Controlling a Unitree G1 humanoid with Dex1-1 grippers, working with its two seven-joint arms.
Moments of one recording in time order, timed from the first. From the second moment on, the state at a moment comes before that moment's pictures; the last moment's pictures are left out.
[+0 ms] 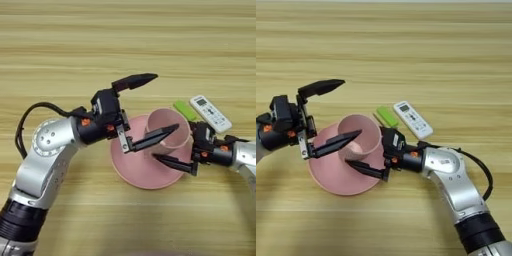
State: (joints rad) left arm -0.19 0.32 -0.16 -0.30 -0.47 -0.01 -0.86; right arm -0.14 -0.39 0.25 0.10 0.24 -0.19 1.01
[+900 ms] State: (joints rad) left arm -0.45 0.14 0.07 0.53 -0.07 -0.30 -0.10; right arm -0.14 -0.26 0.27 0.11 0.15 0.02 0.77
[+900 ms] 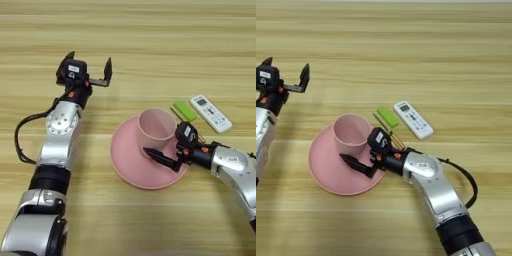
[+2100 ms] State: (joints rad) left arm -0.51 0.10 0.11 0.73 -0.07 -0.44 -0.09; right arm -0.18 -0.22 0.29 0.31 0.06 -0.05 0.68
